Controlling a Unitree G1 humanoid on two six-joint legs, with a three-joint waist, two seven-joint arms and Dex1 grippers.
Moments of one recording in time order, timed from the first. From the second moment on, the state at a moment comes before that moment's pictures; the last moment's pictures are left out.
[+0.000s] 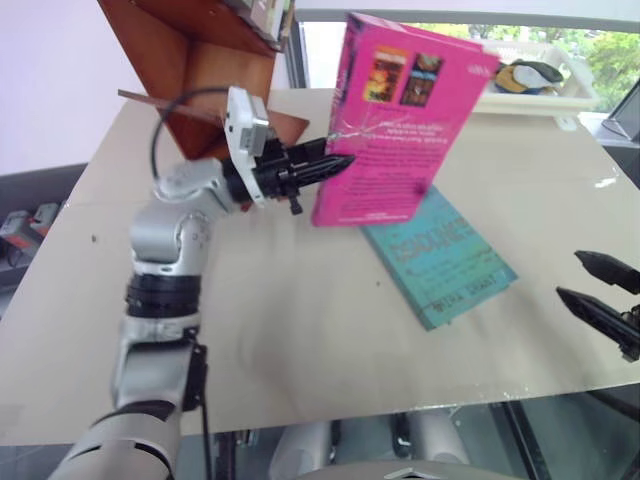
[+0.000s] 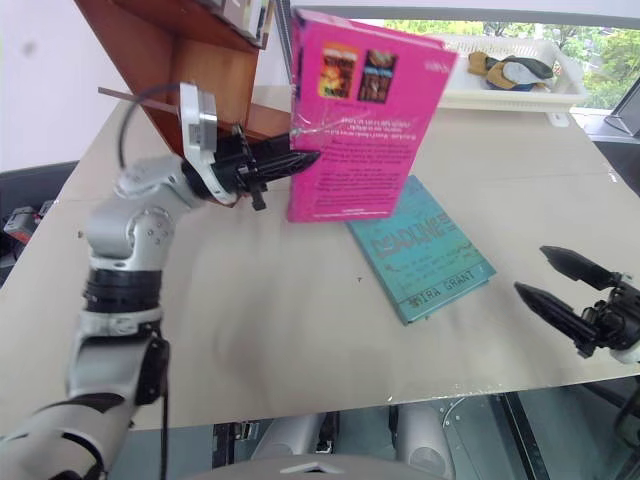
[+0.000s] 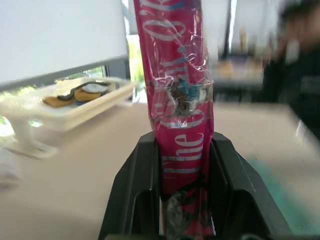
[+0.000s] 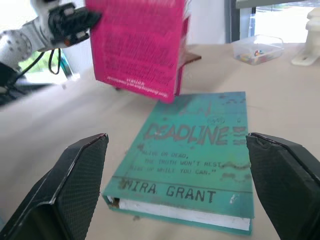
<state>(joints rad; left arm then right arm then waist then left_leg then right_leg) -0.87 0.59 0.02 0.07 -0.41 0.30 -1.16 0.27 -0.75 -0.69 -0.28 1.02 0.48 1.12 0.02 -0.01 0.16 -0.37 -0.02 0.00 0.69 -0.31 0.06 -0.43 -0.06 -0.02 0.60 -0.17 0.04</state>
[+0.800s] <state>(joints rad) -1.34 1.09 -0.17 0.96 0.24 -0.80 -1.24 0.01 -0.99 -0.68 -0.06 1.10 0.69 1.43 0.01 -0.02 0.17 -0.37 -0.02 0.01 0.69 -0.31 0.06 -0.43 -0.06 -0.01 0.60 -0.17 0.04</state>
